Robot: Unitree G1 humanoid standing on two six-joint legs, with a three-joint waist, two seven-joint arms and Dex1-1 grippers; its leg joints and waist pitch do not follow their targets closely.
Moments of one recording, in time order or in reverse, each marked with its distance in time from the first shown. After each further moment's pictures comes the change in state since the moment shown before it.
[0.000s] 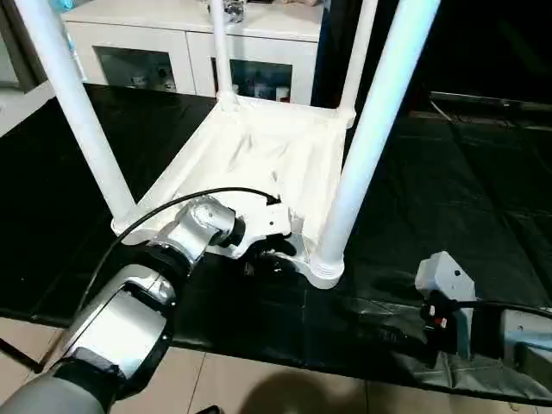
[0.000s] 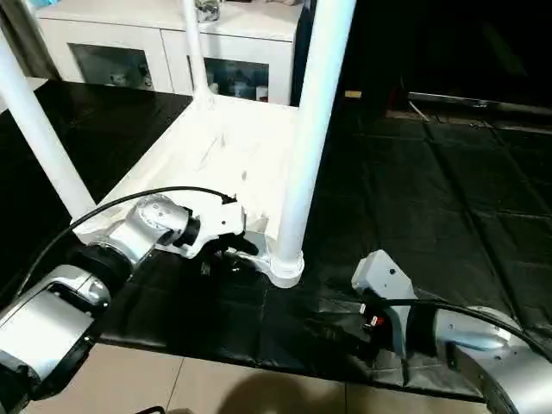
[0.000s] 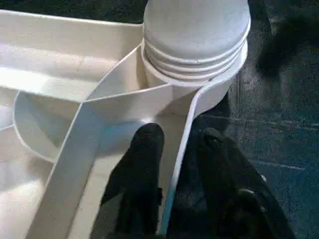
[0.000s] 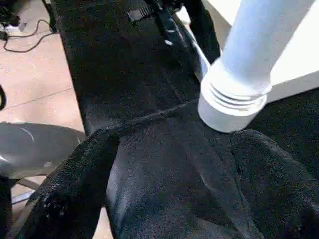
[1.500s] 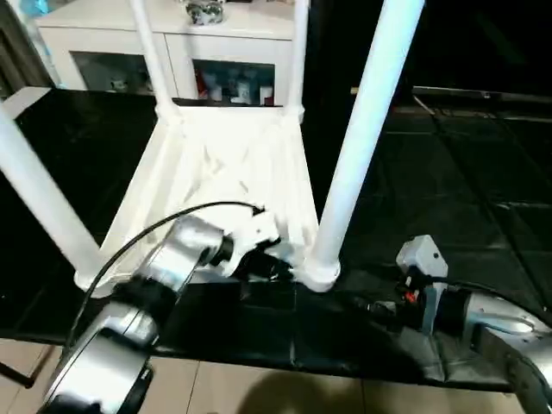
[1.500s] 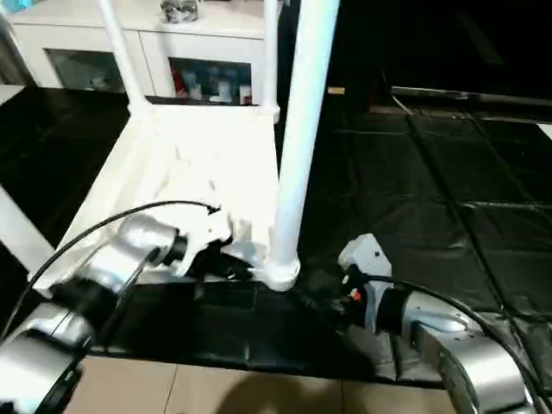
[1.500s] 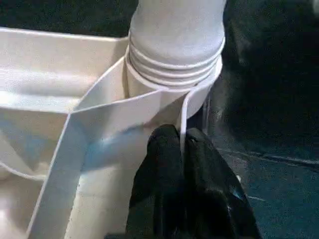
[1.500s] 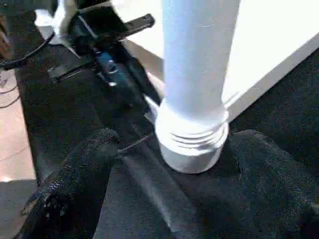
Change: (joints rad) left arm 0.267 0.063 0.139 -0.447 -0.042 0.298 -0.063; right arm -0.128 0.180 0.060 0.259 -0.014 -0.137 -0.063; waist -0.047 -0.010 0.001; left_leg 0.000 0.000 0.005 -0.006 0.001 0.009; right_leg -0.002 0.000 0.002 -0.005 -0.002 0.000
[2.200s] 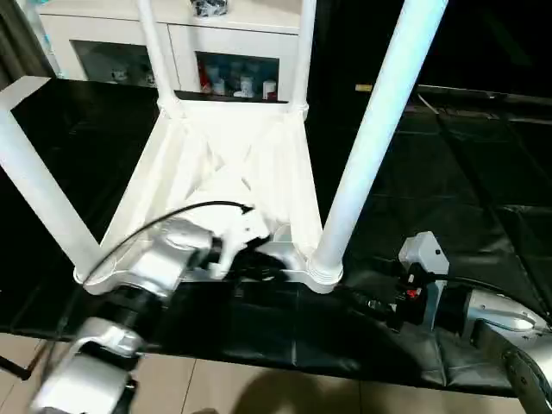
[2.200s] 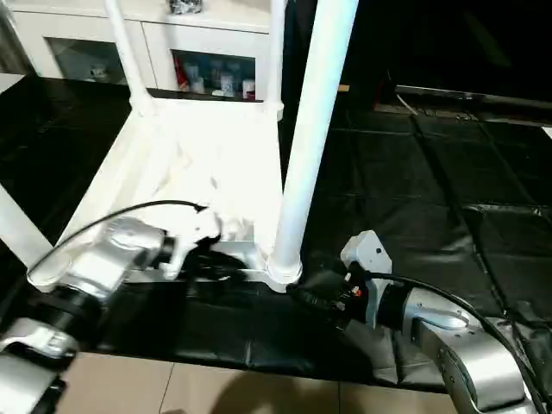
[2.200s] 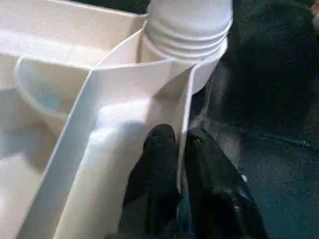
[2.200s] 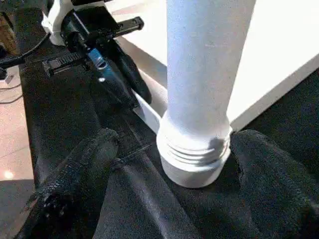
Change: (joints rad) left arm 0.044 0.072 0.010 -0.130 -0.031 0.133 -0.025; right arm -0.006 -0.002 0.001 0.011 0.002 -0.042 0.022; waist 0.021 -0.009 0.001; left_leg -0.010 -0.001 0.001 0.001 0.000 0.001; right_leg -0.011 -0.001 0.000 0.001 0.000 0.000
